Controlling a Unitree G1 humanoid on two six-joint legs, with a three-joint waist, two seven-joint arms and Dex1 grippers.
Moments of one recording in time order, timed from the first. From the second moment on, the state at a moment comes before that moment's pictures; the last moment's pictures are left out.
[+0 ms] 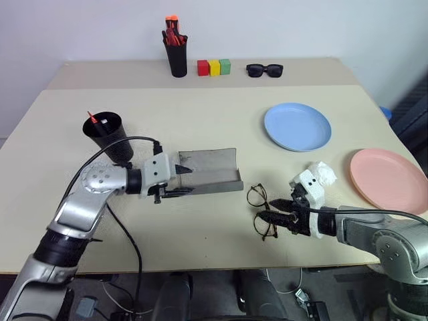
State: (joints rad) left arm -0.34 0.73 -0.13 -0.18 -0.21 0.21 -1.09; right arm -0.14 -0.60 -0.17 -0.57 0.77 1.34 0.50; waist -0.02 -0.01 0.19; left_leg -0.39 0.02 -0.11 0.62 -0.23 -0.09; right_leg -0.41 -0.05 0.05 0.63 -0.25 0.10
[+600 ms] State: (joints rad) left arm -0.07 0.78 0.07 -0.31 -0.27 0.36 -0.95; right arm -0.38 -0.79 0.00 -0.59 0.70 1.21 0.58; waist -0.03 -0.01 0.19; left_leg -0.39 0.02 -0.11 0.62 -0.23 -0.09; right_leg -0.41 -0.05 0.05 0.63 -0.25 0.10
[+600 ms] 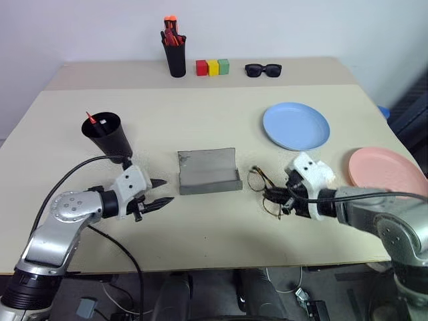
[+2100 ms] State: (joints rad) left arm -0.66 0.48 -0.04 0.07 -0.23 0.61 -0.62; right arm -0.54 -0.61 0.21 -0.22 0.07 0.37 1.05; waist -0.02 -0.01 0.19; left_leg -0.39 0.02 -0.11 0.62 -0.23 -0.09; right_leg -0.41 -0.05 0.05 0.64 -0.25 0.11
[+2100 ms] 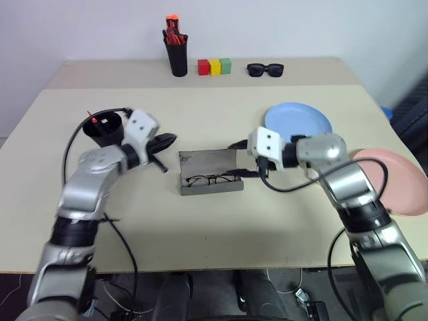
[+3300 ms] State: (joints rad) left arm -0.49 0.58 -0.23 -0.11 -0.18 0.41 -1.05; right arm -0.44 -0.56 0.09 -0.15 -0.05 0.60 0.49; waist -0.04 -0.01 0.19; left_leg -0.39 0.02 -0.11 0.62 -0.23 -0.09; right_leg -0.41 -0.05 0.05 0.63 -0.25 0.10
